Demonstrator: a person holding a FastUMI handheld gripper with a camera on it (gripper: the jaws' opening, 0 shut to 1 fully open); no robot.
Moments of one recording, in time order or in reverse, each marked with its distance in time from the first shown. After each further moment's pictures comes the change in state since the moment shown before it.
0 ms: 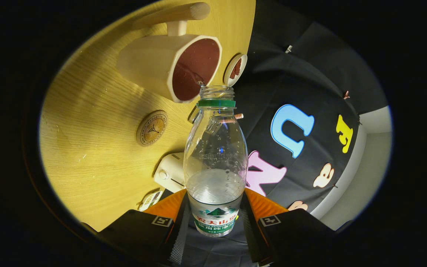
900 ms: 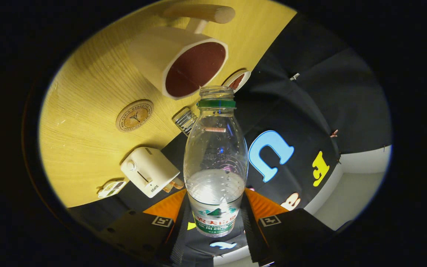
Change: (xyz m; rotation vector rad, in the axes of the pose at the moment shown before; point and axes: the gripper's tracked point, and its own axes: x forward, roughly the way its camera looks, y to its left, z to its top) arm 0.005 -0.049 0.015 -0.290 -0.079 -0.144
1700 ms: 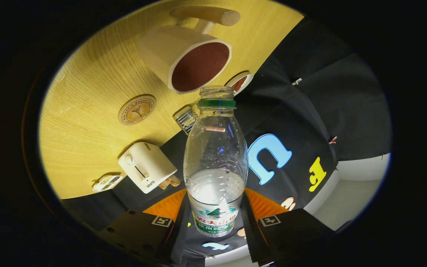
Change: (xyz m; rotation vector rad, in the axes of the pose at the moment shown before) arm -0.007 -0.003 -0.008 -0.014 -0.015 0.002
